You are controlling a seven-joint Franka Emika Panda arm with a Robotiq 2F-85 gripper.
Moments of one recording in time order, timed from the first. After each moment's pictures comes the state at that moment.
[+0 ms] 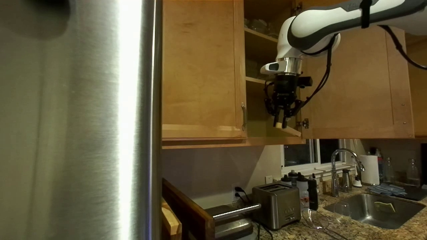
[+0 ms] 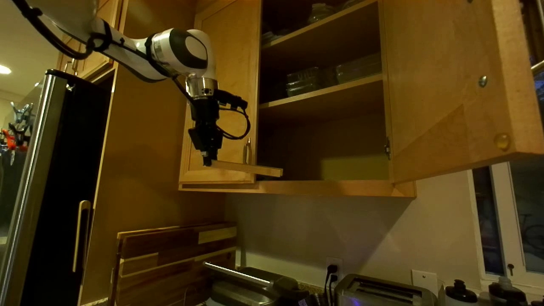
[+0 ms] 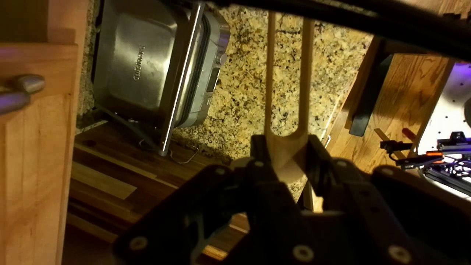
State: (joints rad) arm 0.16 -0.39 -0.10 -1.83 -0.09 1.69 -1.67
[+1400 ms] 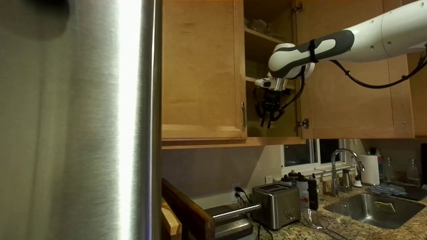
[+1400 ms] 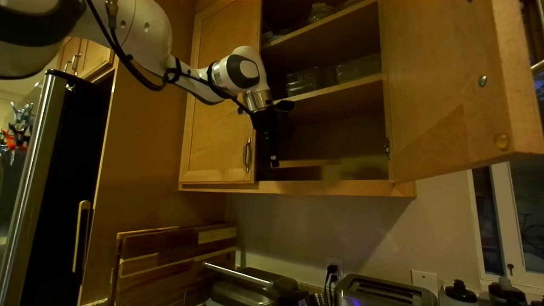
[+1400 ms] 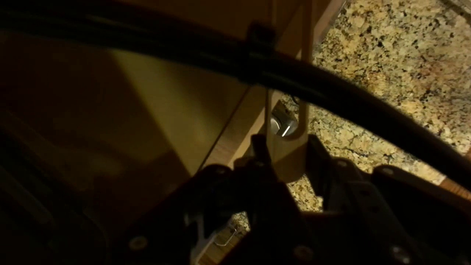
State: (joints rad) arm -0.01 -0.05 -0.17 -1.53 -0.07 1.95 -2.12
